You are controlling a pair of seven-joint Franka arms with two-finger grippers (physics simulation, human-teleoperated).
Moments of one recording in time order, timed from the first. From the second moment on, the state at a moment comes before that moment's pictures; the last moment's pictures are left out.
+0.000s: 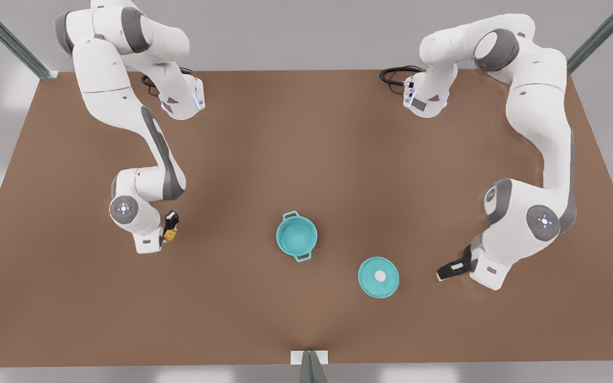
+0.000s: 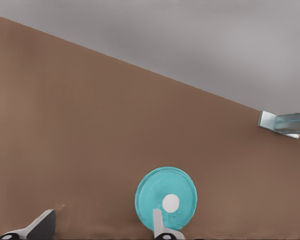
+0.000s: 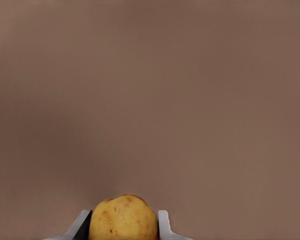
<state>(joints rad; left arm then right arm) 0.43 0.51 -0.68 -1.40 0.24 1.96 -0.54 0.14 0.44 -0.02 -1.94 -0.04 2.30 -0.78</state>
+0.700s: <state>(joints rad) 0.04 0.15 -0.01 -1.61 -0.09 1.66 -0.15 0.45 0.69 0.11 -1.43 0.20 2.16 -0.58</state>
